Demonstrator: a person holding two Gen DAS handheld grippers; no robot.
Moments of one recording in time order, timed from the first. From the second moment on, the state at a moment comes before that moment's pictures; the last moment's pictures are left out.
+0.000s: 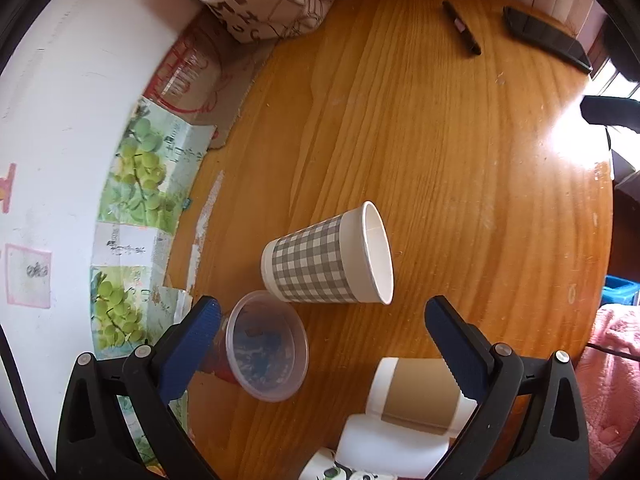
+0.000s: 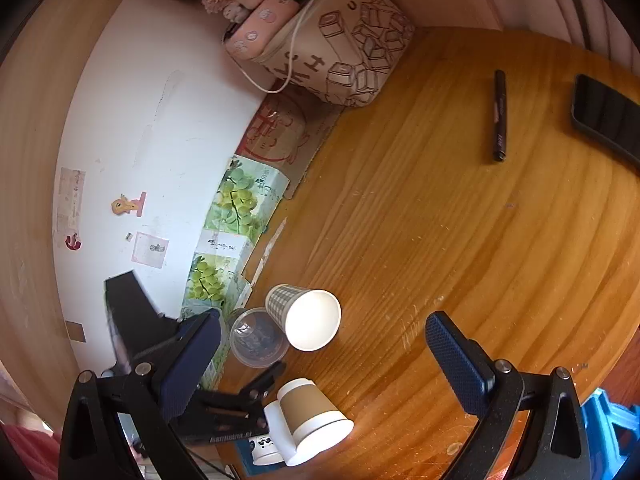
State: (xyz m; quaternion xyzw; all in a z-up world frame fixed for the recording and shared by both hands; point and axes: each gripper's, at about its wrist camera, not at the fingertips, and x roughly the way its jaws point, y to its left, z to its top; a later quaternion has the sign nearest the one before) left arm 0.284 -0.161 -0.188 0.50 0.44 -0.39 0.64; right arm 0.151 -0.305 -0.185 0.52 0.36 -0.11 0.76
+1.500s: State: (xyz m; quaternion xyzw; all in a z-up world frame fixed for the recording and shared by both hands) left arm 0.353 -0.213 -0.264 0.44 0.59 -0.31 0.60; right arm 0.119 -0.279 -0.208 0.52 0.36 -0.11 0.77
